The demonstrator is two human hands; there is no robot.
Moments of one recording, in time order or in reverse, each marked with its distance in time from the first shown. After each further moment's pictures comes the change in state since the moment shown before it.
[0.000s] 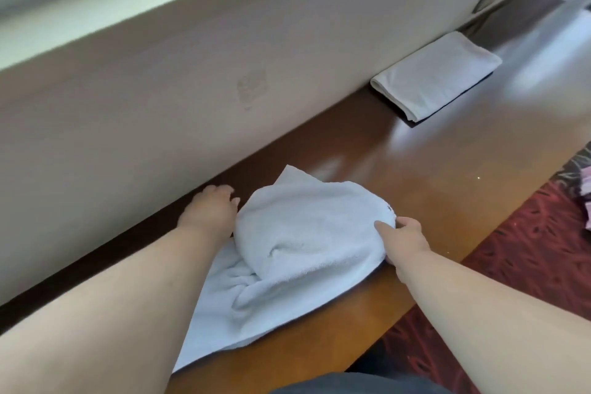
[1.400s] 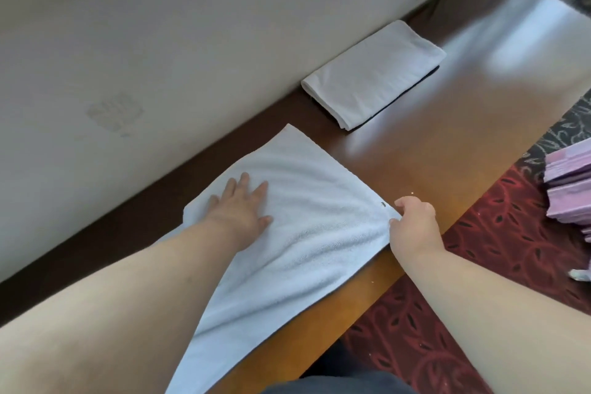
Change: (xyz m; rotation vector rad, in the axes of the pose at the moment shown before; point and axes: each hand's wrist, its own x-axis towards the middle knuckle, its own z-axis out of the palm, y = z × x) left_hand 0.037 0.211 0.048 0.248 -0.292 0.304; right_hand 0.123 -0.026 -0.143 -0.561 0.222 -0.374
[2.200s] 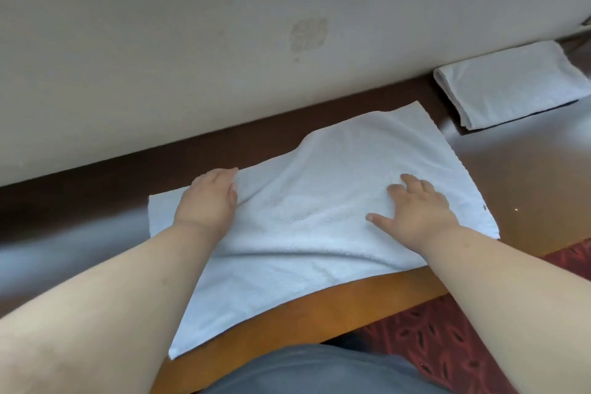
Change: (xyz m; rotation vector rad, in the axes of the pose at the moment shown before) left_hand -0.162 -0.182 0.100 -0.451 0.429 -0.378; right_hand -0.079 -0.117 0.072 -0.816 -0.247 -0.681
